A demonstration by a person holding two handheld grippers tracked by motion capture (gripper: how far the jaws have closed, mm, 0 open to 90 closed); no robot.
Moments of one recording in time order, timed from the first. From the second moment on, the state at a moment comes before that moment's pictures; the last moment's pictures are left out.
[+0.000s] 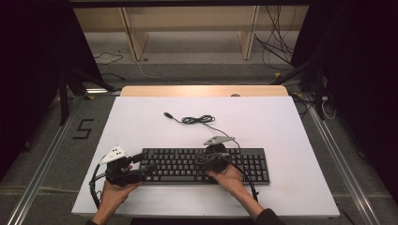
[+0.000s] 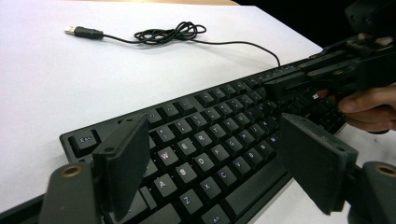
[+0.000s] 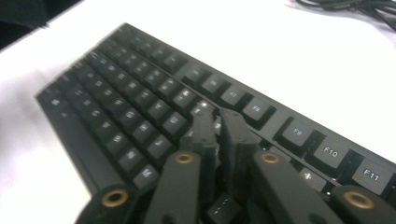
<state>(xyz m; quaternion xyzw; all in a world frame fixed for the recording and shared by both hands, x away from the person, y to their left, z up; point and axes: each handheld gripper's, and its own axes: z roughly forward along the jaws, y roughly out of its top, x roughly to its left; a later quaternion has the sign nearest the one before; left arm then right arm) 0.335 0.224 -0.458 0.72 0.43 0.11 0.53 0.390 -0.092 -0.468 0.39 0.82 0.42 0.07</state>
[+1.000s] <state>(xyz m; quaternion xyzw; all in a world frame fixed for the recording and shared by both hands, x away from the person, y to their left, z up) 0.374 0.175 -0.465 0.80 0.40 0.09 0.44 0.351 -0.113 -0.452 0.36 0.80 0.47 0.05</state>
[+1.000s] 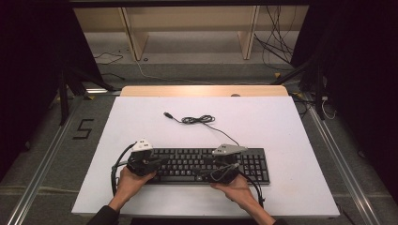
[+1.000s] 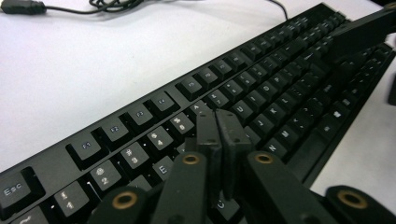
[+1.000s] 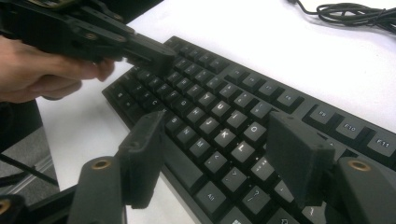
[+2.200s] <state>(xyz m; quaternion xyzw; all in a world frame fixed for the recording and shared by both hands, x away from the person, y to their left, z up) 0.392 0.152 -0.478 0.83 0.40 0.07 0.39 0.342 -0.114 -0.450 0.35 0.80 0.48 0.06</state>
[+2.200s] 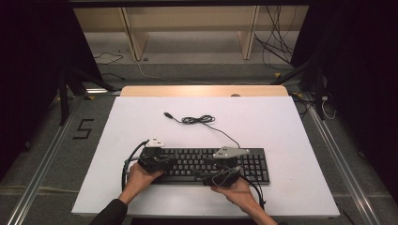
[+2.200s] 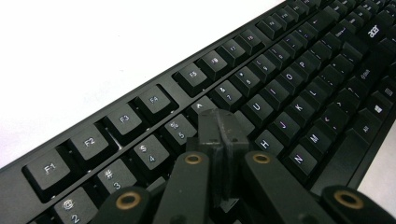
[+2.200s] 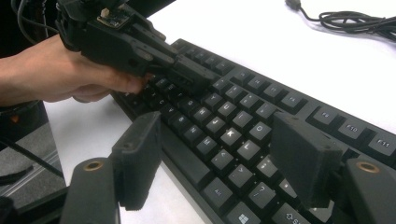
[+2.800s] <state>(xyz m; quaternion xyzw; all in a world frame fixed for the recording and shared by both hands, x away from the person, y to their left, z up) 0.380 0.171 -0.459 0.79 0.41 0.08 0.45 0.343 -0.117 -0.449 0.36 0.80 0.48 0.06</state>
